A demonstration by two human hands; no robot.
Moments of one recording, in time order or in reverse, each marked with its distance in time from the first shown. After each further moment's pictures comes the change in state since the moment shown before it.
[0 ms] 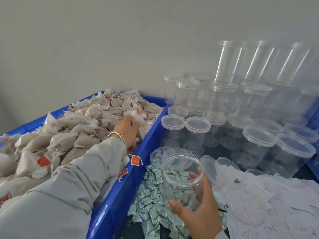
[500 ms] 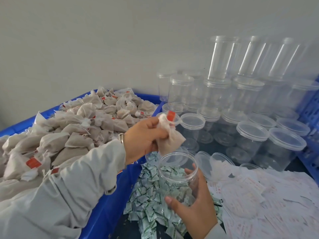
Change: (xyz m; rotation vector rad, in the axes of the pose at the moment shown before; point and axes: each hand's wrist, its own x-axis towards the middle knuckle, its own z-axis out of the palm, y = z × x) left_hand -0.071 0.060 -0.007 -1.011 -0.634 0.023; right_hand 0.006 0.001 -0.001 0.014 0.006 -0.022
